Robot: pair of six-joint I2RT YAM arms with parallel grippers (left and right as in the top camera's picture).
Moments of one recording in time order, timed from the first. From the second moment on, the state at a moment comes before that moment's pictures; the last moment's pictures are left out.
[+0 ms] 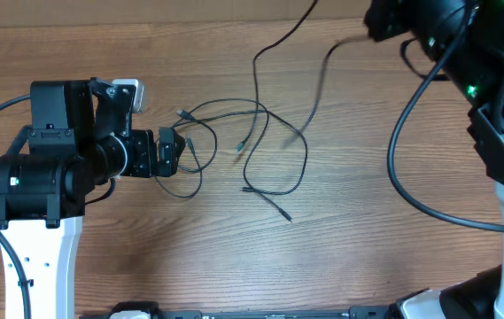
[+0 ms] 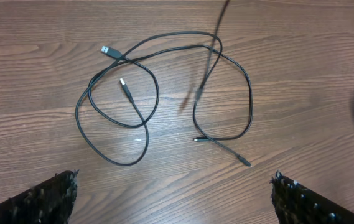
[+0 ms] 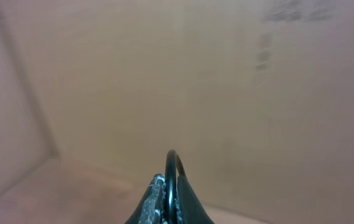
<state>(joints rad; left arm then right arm) -0.01 1.24 1.55 -1.28 0.32 -0.02 0.39 1.62 2.46 -0.93 0.04 0.08</state>
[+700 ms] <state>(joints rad) -0.01 1.24 1.55 -1.28 0.32 -0.02 0.18 1.61 2.46 -0.99 0.41 -0.20</state>
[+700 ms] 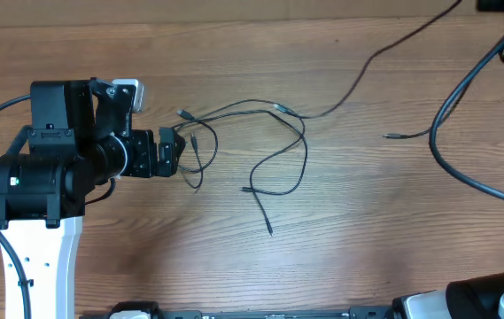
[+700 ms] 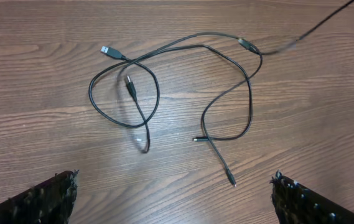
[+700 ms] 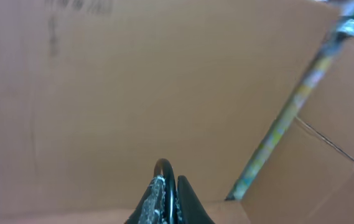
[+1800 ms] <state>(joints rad) -0.01 1.24 1.55 -1.28 0.32 -0.02 -0.29 1.82 2.46 -1.09 0.22 0.01</state>
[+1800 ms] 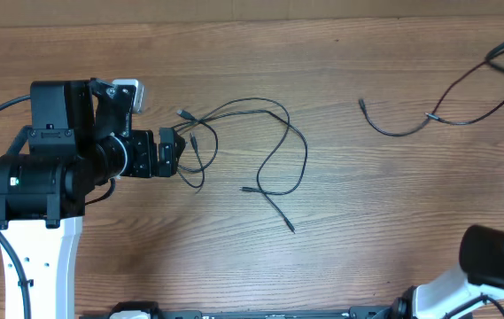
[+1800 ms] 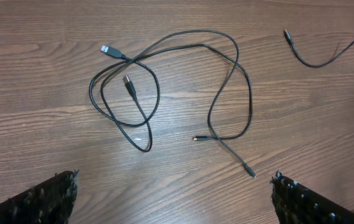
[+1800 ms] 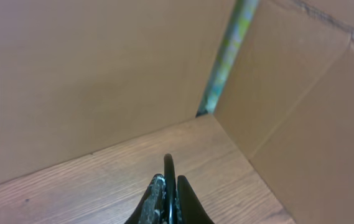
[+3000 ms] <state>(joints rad) -0.01 1.24 1.55 -1.28 0.32 -0.02 -0.95 2.24 2.46 -0.96 -0.57 0.12</state>
